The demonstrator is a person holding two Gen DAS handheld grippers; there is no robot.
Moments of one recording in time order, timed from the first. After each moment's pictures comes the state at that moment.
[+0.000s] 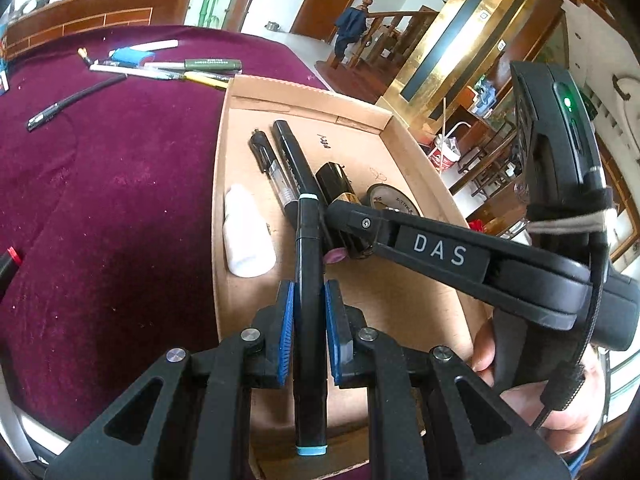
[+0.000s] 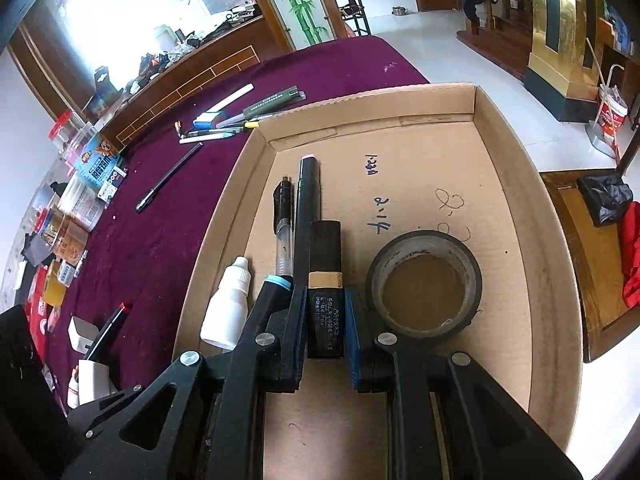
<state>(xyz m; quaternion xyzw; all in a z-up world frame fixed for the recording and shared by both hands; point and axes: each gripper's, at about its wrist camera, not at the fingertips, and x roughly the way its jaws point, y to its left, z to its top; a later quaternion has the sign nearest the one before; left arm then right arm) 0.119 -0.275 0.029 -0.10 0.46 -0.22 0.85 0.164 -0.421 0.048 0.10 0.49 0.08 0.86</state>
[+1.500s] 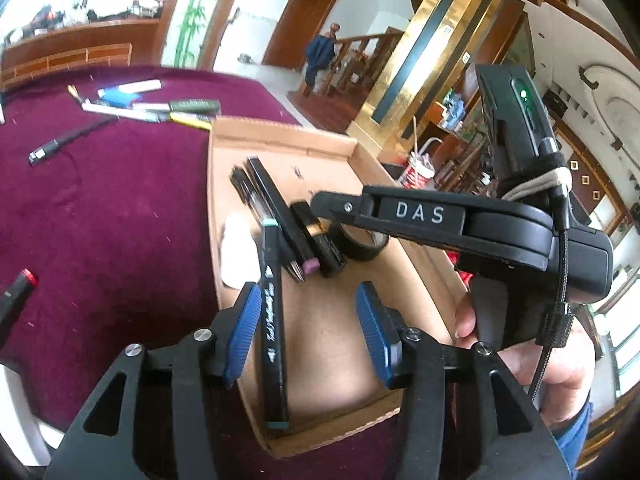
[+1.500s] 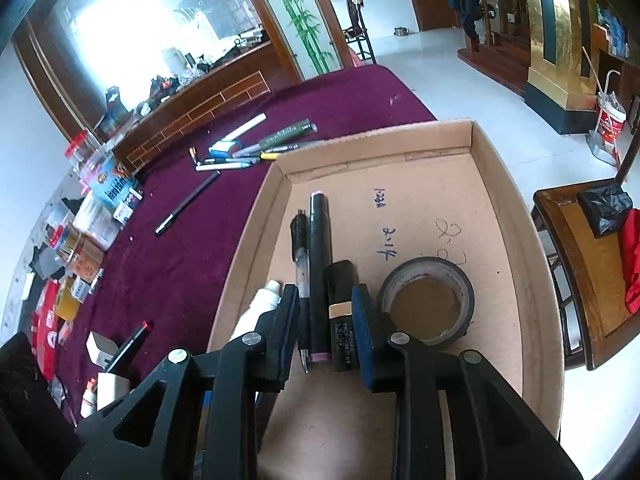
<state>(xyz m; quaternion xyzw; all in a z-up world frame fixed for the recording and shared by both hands) 0.095 -0.261 0.052 -0.10 0.39 -0.26 0.88 0.153 -0.419 0.073 0.13 0.44 0.08 0.88</state>
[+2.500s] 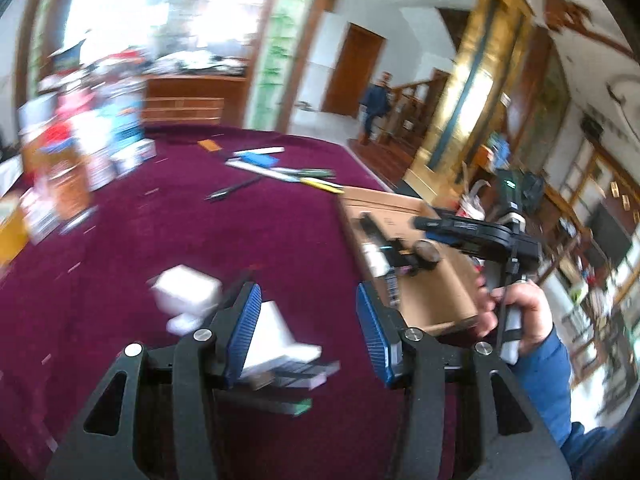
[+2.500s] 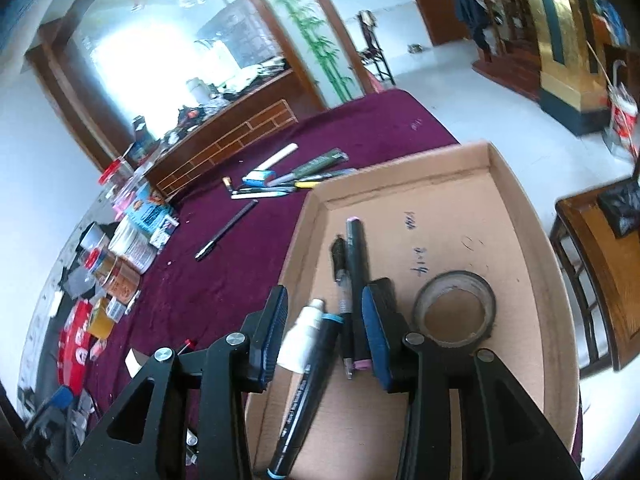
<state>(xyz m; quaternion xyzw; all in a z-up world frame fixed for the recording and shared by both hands) -0.005 -0.077 0.119 -0.10 0.33 -0.14 0.93 0.139 -0.408 0.091 0.15 0.39 0.13 0.90</state>
